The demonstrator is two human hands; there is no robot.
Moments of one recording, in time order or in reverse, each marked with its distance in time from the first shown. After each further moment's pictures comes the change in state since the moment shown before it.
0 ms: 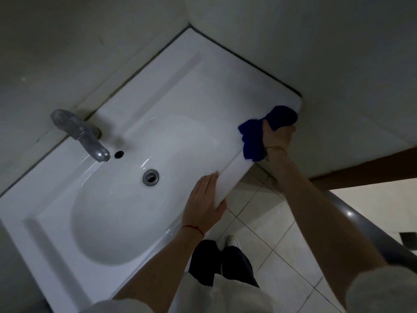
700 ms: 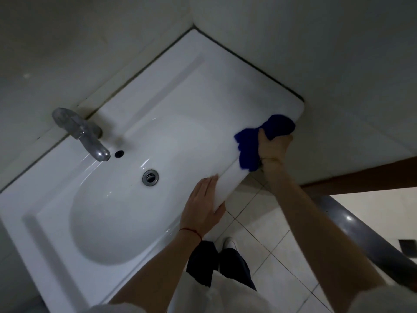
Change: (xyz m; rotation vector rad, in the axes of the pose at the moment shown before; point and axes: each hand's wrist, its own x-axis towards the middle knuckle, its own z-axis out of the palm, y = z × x) left_hand -0.001 0.000 0.001 0.013 -0.012 -0.026; right_hand -0.017 0.007 0.004 -0.014 0.026 -0.044
